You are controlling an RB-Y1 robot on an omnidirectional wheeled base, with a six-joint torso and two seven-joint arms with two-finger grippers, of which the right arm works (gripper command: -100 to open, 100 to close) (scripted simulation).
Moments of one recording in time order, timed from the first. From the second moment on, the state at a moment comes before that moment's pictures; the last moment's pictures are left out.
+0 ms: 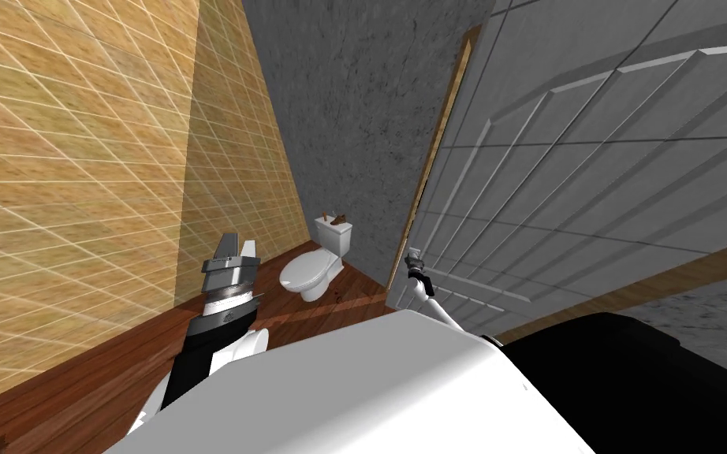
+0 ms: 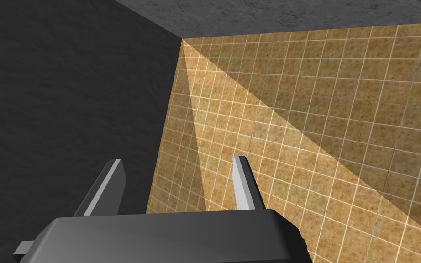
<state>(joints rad) 0.00 -0.38 -0.03 -1.14 -1.26 -0.54 -0.80</state>
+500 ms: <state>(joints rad) 0.00 -0.39 0.02 -1.18 -1.24 -0.52 -0.82</state>
